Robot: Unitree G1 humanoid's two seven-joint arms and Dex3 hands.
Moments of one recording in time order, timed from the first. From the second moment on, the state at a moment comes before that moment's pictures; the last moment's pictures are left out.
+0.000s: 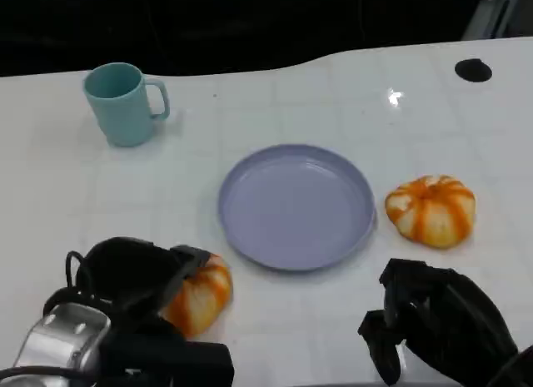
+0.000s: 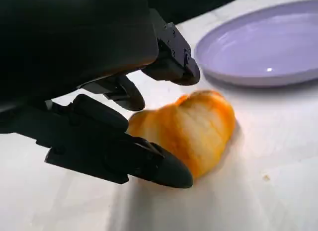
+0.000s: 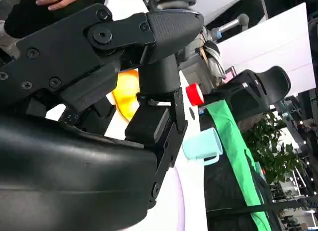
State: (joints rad) left arm -0.12 0.38 -0.33 -0.02 1.03 0.01 -0.29; right arm 0.07 -0.02 0.01 0.05 0.45 0.09 0.64
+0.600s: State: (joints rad) left arm -0.23 0.37 -0.38 0.34 0.92 -0.14 0.17; right arm 0.07 -0.02 0.01 0.04 0.45 0.09 0.64
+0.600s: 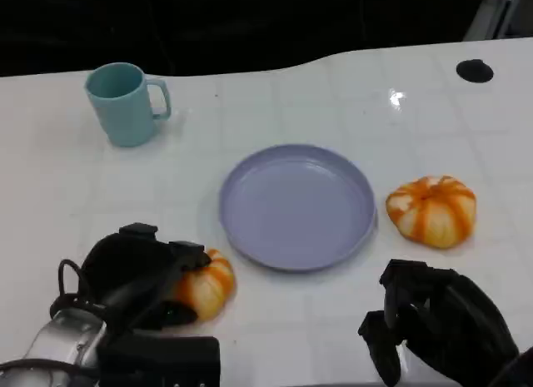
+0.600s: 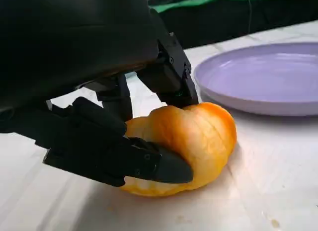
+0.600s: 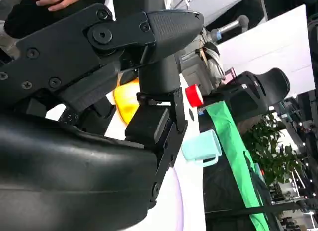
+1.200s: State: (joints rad) left arm -0.21 0.40 -0.40 0.25 0.98 -0.03 0.31; right arm 0.07 -0.02 0.01 0.03 0.45 0.09 0.64
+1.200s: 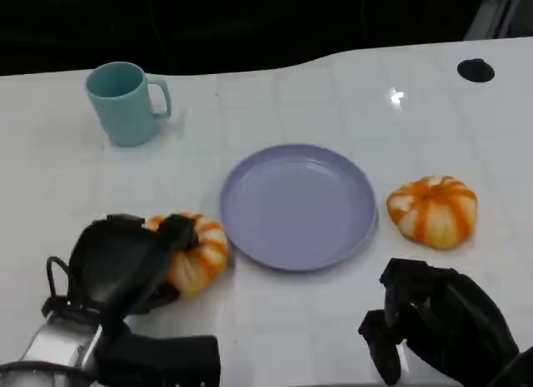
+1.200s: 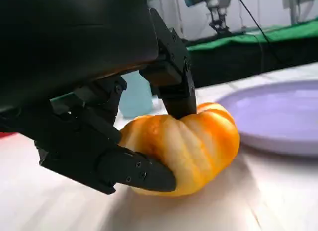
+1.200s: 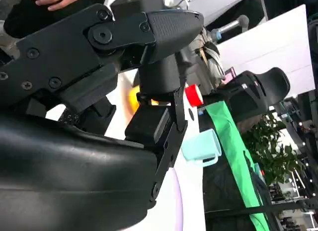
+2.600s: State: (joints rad) left arm -0.53 0.24 -0.42 0.41 0.83 -0.19 0.25; right arm 0.08 -0.02 0.01 0.03 0.45 0.11 0.64
